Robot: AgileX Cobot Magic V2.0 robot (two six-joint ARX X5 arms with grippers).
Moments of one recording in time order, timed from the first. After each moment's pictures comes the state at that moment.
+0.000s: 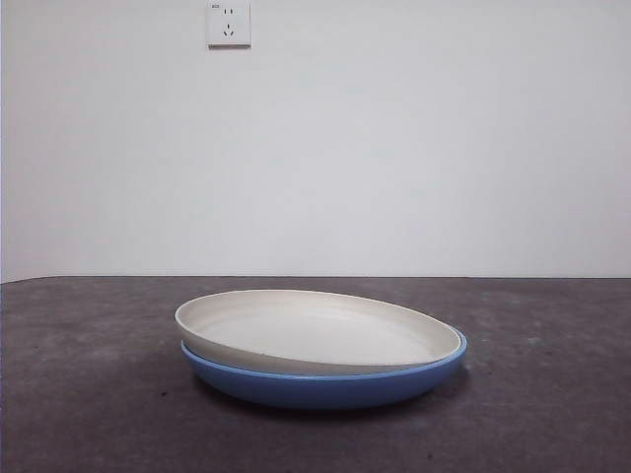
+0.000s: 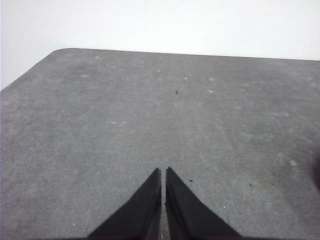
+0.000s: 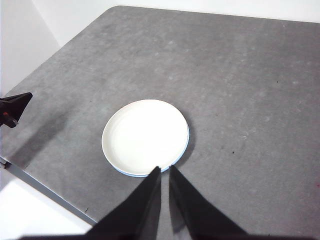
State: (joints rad) left arm -0.02 0.00 0.03 -0.18 0.04 -0.04; right arm 0.33 0.53 1.32 -1.27 -0.26 0.13
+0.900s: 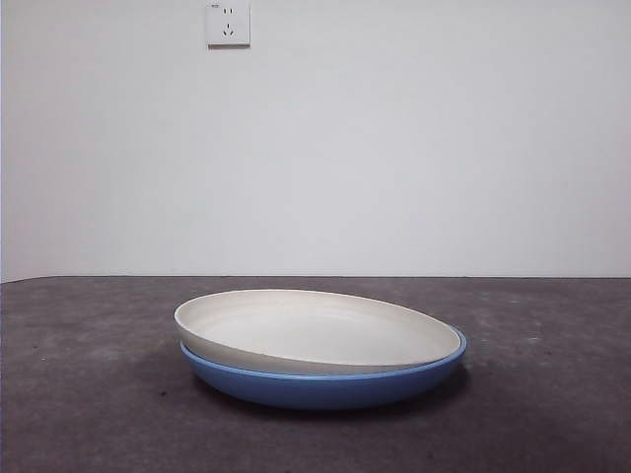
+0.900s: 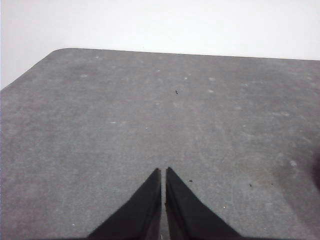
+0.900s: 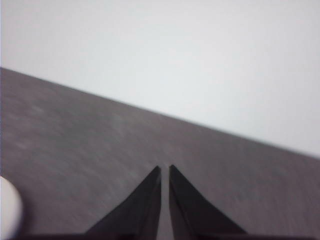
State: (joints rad) left arm -0.02 0.00 0.03 -0.18 0.04 -0.04; right arm -0.01 0.24 0.44 -0.24 -0.19 -0.17
